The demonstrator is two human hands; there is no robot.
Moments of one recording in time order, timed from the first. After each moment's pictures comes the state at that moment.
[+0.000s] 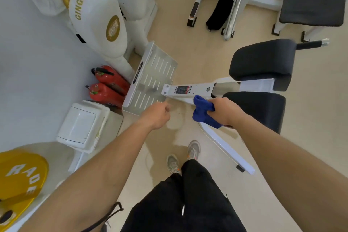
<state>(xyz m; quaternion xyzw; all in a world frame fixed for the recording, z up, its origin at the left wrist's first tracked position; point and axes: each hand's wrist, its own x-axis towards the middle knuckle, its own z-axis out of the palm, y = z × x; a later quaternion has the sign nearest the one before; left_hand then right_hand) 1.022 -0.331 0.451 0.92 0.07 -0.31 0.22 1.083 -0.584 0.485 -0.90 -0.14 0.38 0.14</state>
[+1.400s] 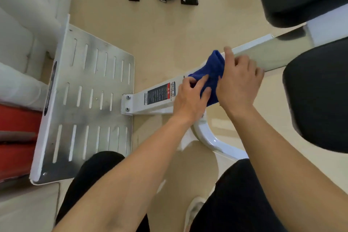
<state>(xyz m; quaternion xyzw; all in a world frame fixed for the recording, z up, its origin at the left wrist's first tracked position) 1.197 -0.435 -0.007 0.89 -0.11 -0.10 0.42 1.194 -0.551 0.067 -0.98 0.15 -0.14 -0.05</state>
